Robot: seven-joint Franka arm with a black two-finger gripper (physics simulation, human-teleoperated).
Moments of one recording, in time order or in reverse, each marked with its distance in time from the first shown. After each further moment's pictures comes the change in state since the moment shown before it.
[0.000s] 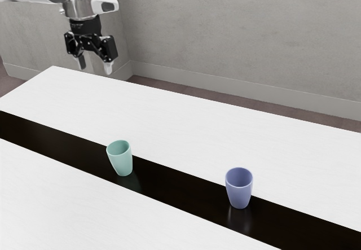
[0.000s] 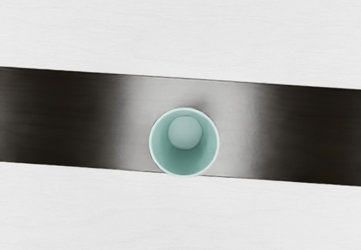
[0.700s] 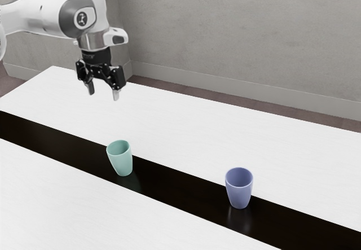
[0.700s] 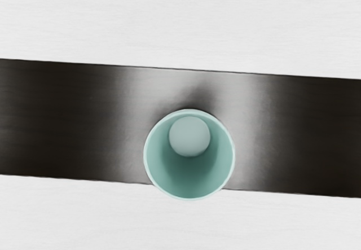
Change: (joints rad) arm 0.003 0.023 0.002 -0.198 0.003 0.179 0.007
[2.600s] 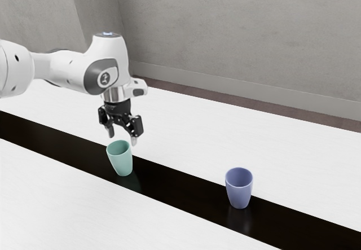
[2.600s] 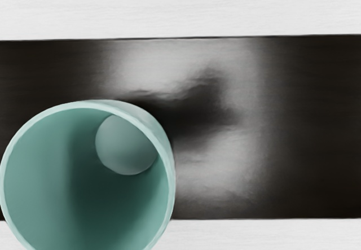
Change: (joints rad) arm -0.077 0.039 -0.001 -0.311 -0.012 0.333 -0.002
